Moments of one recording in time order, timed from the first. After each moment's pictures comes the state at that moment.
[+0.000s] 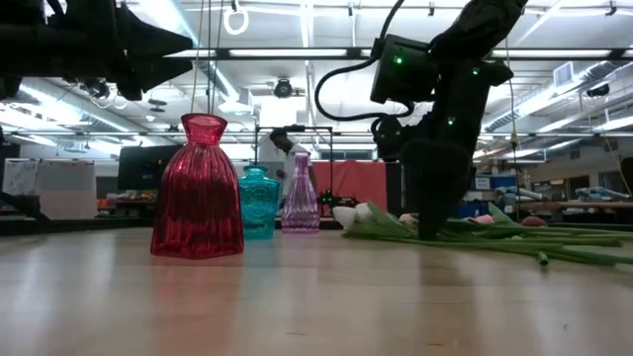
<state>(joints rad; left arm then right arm) -0.24 0.60 0.06 0.81 -0.63 0.11 -0.01 1.77 0.98 -0.51 0.08 0.46</state>
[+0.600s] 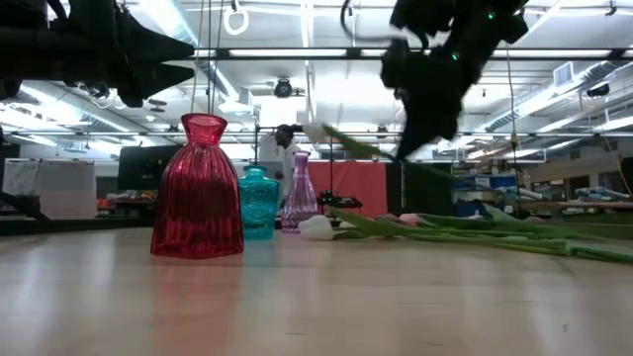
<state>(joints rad) -0.24 0.62 0.06 0.78 -0.62 0.05 -0.03 1.48 0.96 -0.43 0.13 0.35</state>
